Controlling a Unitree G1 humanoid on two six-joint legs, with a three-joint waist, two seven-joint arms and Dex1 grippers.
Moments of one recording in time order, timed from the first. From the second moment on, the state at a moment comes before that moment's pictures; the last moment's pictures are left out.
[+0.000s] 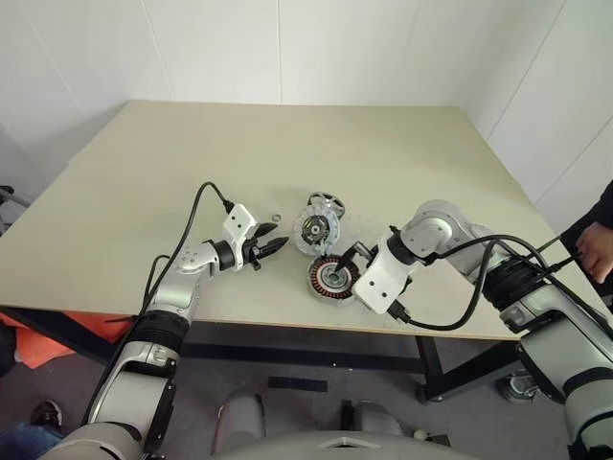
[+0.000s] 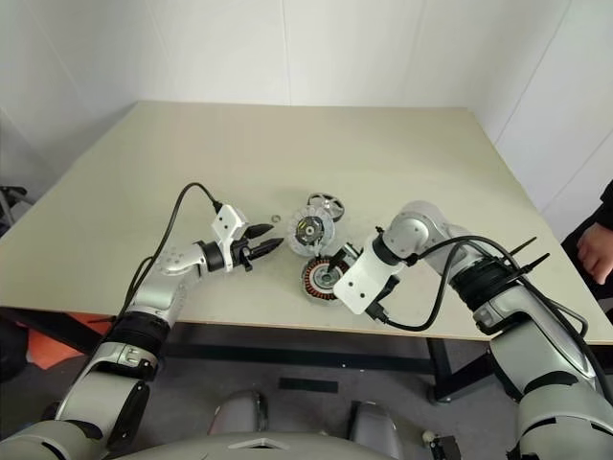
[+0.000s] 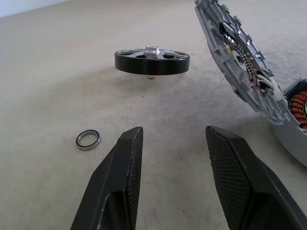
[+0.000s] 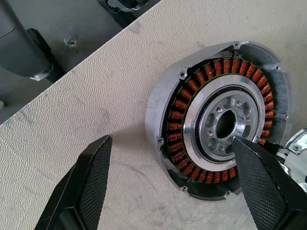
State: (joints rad) left arm -0.48 0.30 -0.09 0.48 -0.15 0.00 -0.84; right arm -0.77 -0.70 0.61 0.37 -0.26 -0.59 1.40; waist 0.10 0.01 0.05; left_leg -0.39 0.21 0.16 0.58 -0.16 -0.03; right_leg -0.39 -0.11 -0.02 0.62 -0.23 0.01
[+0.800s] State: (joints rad) left arm -0.48 0.30 -0.09 0.49 -0.15 0.00 -0.83; right arm -0.77 -0.72 0.61 0.30 -0.27 -0.58 1.43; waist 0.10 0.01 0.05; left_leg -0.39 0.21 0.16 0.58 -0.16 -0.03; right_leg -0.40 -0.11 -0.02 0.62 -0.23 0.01
